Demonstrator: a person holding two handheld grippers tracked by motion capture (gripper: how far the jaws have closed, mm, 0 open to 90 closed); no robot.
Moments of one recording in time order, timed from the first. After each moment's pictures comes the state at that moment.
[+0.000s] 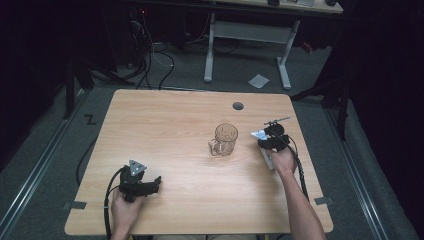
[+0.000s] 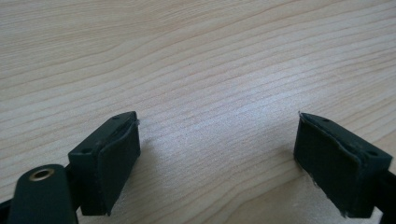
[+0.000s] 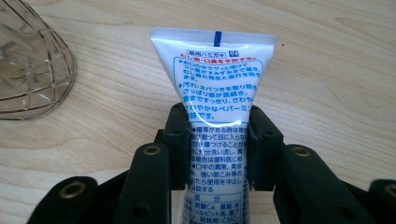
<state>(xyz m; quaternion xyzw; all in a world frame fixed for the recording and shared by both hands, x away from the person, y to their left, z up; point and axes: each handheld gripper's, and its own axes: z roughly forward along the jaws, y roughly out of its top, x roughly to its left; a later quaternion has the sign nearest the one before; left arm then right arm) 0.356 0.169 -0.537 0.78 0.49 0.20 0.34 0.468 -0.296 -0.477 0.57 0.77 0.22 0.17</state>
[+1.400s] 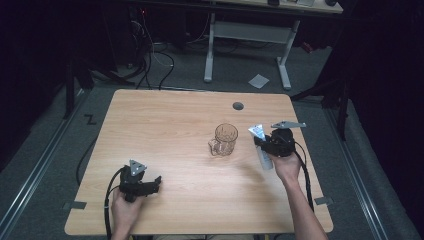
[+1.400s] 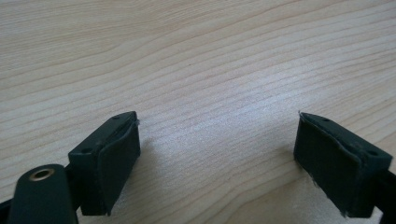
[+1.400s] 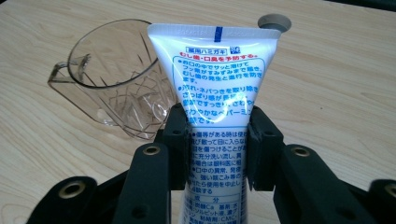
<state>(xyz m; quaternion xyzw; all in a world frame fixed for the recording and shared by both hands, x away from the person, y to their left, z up) 0.356 0.168 -0.537 0.78 0.49 0.20 0.34 0.415 -0.288 -0.434 0.50 0.76 0.37 0.19</state>
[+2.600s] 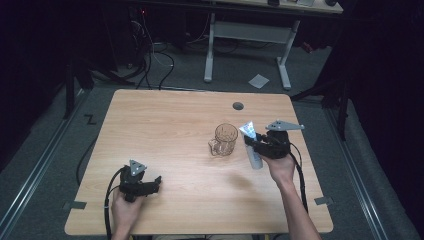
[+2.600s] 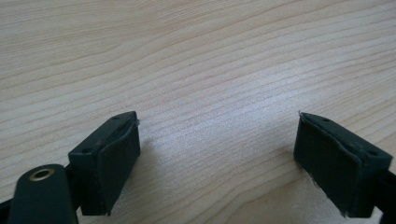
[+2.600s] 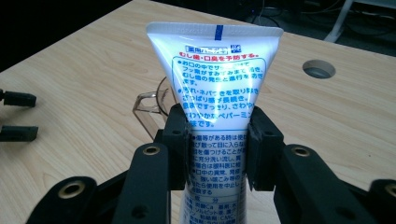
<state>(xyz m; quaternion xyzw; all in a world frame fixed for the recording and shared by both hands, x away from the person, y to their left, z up) 0.356 0.168 -0.537 0.78 0.49 0.20 0.34 0.396 -0.258 -0.410 0.44 0.77 0.44 0.18</state>
